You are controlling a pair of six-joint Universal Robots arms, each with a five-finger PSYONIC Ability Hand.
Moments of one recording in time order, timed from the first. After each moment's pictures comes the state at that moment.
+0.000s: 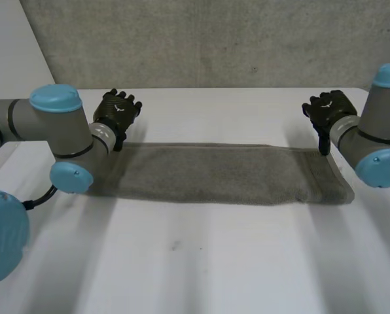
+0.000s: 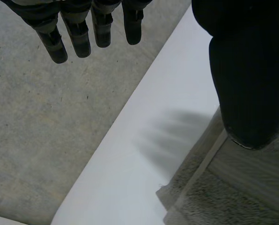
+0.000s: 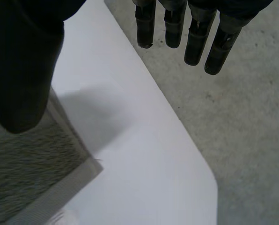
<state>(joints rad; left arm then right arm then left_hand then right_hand) 4.37 -2.52 -0.78 3.16 -1.50 3.81 1.80 -0.73 0.84 0.14 1.52 2.45 0.17 0.17 0.17 0.17 0.03 0.24 0.25 0.25 0.26 0.06</state>
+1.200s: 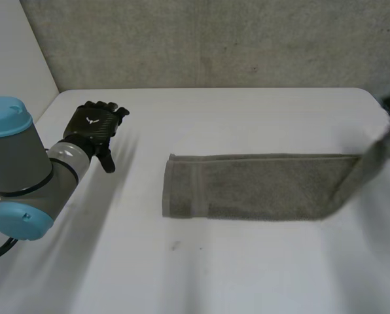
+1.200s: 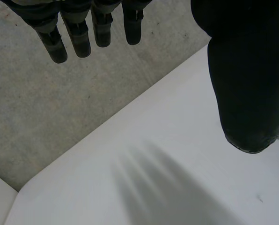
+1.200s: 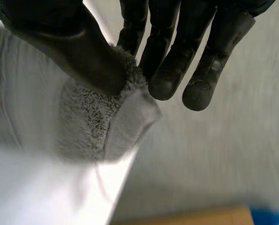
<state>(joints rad) 4.40 -2.00 -1.49 3.34 -1.49 3.48 1.54 -1.07 1.26 -0.05 1.47 2.32 0.17 0.17 0.17 0.17 0.03 1.33 1.32 1.34 1.34 1.18</state>
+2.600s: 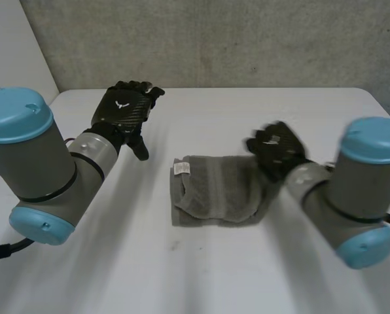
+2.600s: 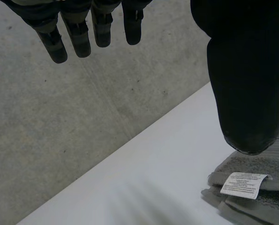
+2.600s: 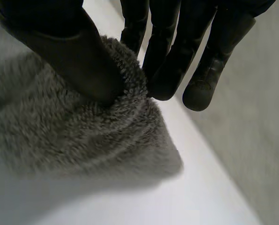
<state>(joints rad) 4.24 -1.95 -1.45 3.37 -1.50 3.38 2.04 -1.11 1.51 -0.21 1.43 2.51 0.17 0.17 0.17 0.17 0.03 1.30 1.28 1.34 1.34 1.14</state>
